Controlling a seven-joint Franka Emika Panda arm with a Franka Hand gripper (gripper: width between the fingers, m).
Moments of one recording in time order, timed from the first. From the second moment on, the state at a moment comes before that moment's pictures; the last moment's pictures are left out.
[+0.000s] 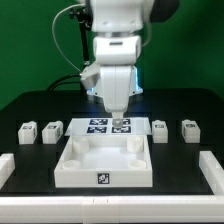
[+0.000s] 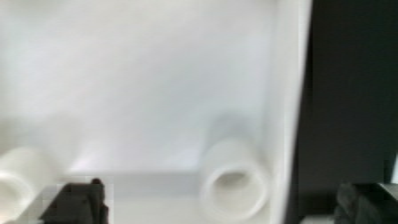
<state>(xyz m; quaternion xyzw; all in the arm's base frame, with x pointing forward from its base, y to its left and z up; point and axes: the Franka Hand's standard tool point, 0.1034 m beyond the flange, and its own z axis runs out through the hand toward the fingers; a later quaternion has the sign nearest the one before) 0.443 -0.009 0.052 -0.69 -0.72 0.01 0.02</state>
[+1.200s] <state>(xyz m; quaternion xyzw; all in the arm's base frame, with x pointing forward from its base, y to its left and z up) 0.434 -0.028 0.007 -0.71 -0.70 0.00 0.02</state>
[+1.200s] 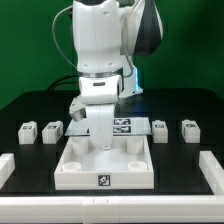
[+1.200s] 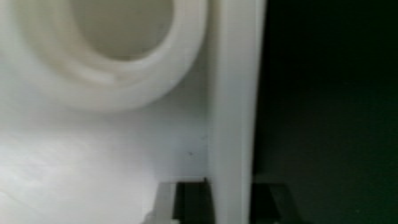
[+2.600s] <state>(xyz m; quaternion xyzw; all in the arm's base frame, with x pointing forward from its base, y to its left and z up) 0.500 0.048 0.006 -0.73 -0.69 -0.04 0.02</state>
